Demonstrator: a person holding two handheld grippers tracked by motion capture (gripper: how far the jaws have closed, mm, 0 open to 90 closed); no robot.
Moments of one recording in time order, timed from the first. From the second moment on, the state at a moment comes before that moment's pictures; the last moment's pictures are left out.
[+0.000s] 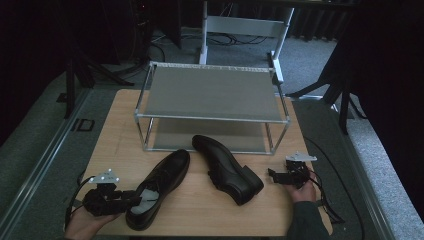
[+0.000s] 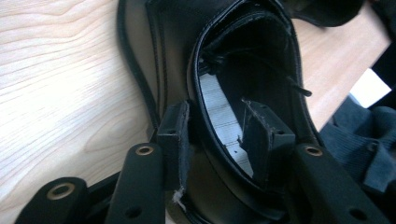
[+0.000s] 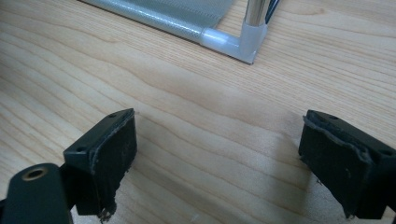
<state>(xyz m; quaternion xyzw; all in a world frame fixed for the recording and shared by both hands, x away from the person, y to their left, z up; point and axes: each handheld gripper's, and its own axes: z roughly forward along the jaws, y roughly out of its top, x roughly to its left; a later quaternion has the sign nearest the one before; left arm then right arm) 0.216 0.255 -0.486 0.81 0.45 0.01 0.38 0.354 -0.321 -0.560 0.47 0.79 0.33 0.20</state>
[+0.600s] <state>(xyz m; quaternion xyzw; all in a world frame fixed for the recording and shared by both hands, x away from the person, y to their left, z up) 0.237 0.282 -0.492 0.78 0.51 0.15 0.34 0.354 -0.321 -0.560 0.47 0.79 0.33 0.20</state>
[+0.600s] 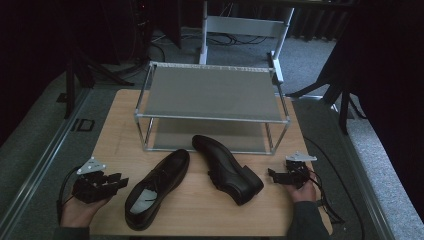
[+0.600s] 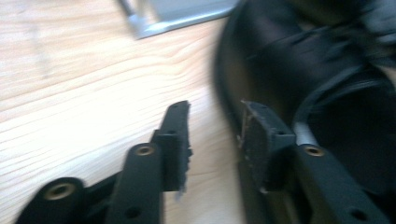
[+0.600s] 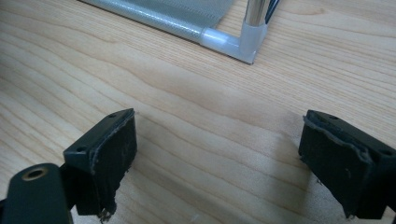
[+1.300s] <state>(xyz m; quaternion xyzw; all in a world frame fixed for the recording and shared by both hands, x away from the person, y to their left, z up) 0.222 0.240 -0.544 0.83 0.46 0.06 0.32 0.354 -0.321 -0.560 0.47 0.79 0.33 0.20</state>
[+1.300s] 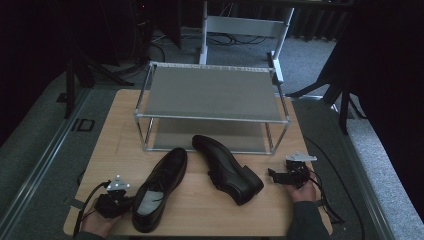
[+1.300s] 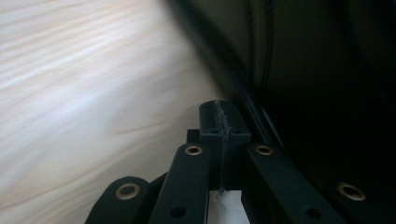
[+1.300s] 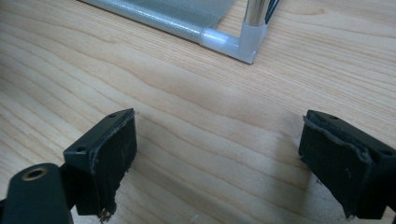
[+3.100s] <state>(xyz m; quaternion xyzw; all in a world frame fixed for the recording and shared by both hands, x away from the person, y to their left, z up) 0.226 0.193 -0.527 0.79 0.41 0.14 0.44 0.277 -0.220 -0.472 0.30 0.83 0.42 0.21</state>
